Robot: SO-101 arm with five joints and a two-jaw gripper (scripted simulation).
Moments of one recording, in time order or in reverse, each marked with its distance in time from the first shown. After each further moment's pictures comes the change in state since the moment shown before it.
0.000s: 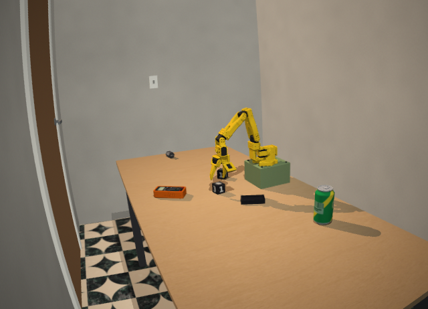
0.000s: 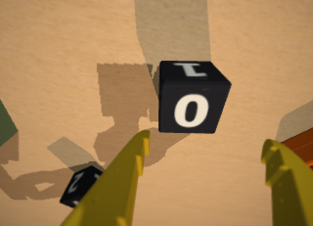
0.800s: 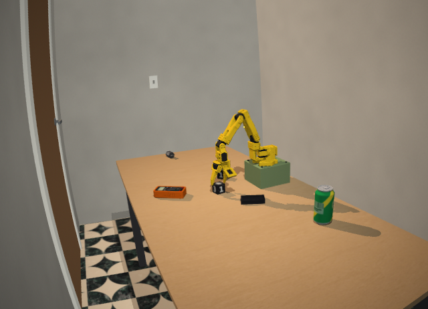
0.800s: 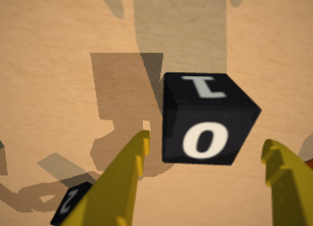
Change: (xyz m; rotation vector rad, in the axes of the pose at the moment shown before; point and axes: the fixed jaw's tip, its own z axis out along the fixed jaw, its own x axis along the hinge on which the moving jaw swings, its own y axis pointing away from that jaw) arm 0.000 0.003 0.023 -0.016 -0.003 0.000
